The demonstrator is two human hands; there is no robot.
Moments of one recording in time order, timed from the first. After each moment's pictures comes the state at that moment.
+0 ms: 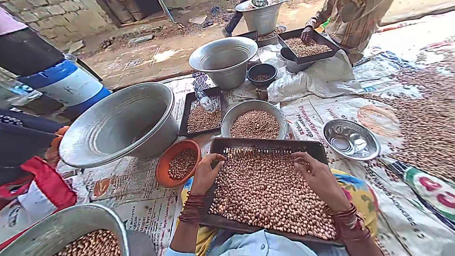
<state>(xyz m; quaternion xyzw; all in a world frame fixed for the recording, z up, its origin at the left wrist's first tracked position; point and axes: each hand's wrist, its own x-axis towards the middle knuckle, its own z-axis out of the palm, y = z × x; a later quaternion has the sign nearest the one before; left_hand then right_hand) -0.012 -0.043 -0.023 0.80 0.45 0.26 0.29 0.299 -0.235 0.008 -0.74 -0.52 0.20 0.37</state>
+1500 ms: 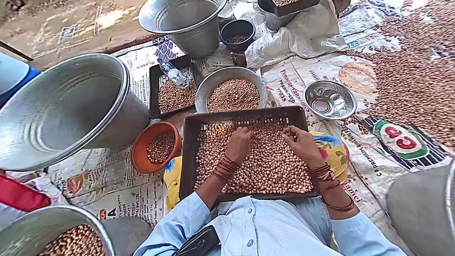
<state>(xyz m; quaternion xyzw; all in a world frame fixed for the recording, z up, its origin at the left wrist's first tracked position) 0.138 -0.098 -0.060 0.94 0.27 0.08 0.20 0.327 -0.250 -0.040 -0.81 -0.43 0.23 0.34</state>
